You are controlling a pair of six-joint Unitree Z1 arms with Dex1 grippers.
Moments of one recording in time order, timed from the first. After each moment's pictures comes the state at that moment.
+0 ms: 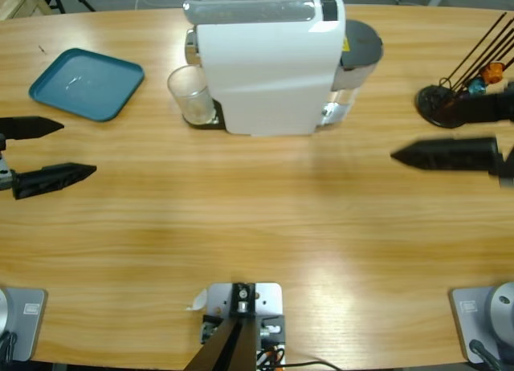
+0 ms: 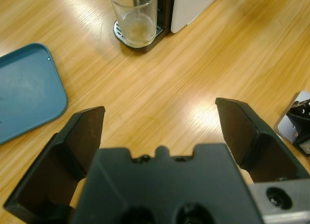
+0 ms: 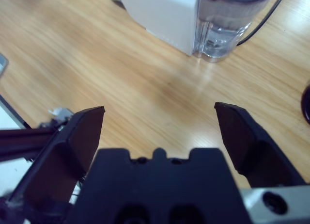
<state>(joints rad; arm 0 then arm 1) -0.67 1.05 -0.57 0.23 -0.18 0.12 0.75 1.14 -0.93 0.61 0.07 0.19</state>
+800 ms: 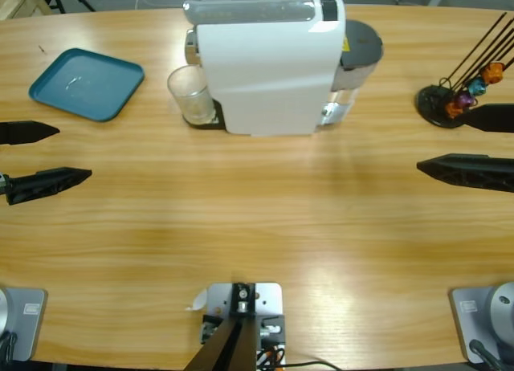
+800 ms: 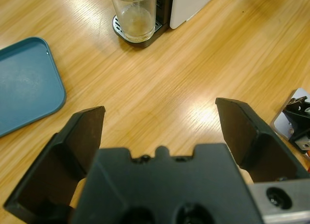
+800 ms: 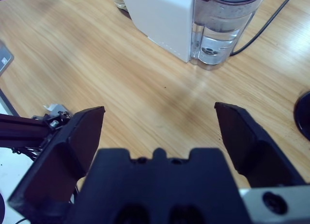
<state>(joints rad) -0.67 1.03 -0.58 0.25 -0.18 0.11 0.61 1.00 -0.78 0.48 0.19 0.05</state>
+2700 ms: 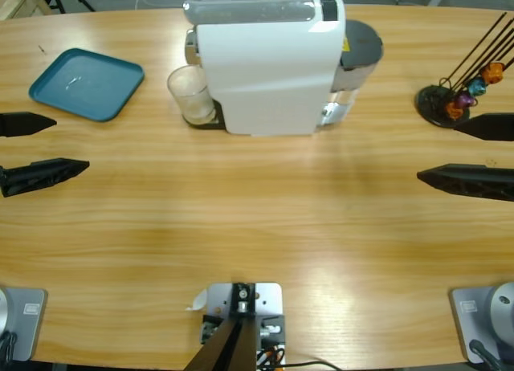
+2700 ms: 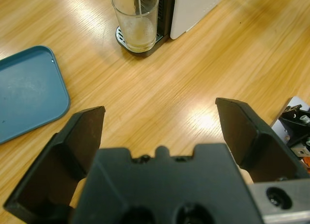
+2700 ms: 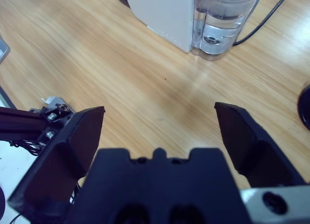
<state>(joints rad) -0.67 1.02 -0.60 0.25 -0.18 0.09 0.60 1.01 -0.78 0.51 0.19 0.04</state>
